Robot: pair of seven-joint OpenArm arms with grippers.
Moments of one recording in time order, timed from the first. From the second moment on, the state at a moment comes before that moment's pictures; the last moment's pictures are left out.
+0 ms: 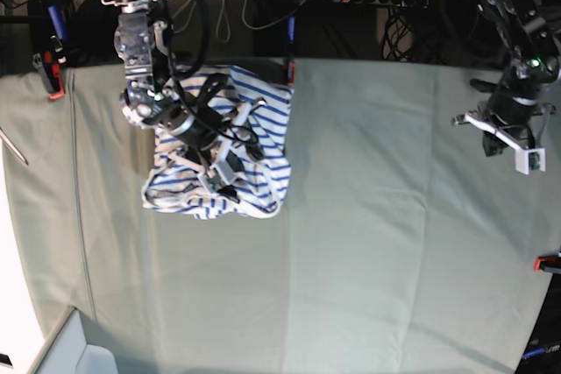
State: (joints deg) left arm 11.3 -4.3 -33.8 97.5 -9.6 -24.4 39.4; right arm -4.3 -1.1 -0.2 78.8 -1.9 35.1 -23.5
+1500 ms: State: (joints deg) left arm 10.1 -2.1 -33.9 98.0 -9.5 -24.4 39.4; right arm 0.5 3.8 13.0 73.5 -1.5 35.1 -23.3
